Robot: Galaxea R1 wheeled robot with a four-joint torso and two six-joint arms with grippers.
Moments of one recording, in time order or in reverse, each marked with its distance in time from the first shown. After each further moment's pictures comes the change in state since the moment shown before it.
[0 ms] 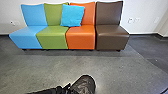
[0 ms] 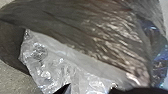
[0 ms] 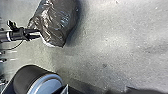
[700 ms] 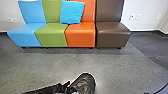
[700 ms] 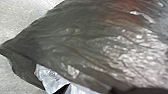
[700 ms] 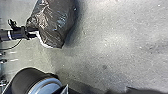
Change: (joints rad) left arm -0.019 0.060 -0.164 0.029 0.024 0.009; right arm 0.011 0.026 -0.027 0.010 0.000 0.000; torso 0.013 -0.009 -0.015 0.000
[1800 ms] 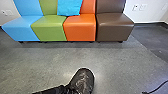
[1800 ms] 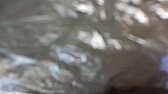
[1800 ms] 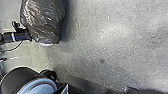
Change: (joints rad) left arm 0.023 0.078 -0.096 0.043 -0.010 0.003; right arm 0.011 0.028 -0.031 0.014 -0.019 0.000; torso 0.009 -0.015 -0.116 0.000
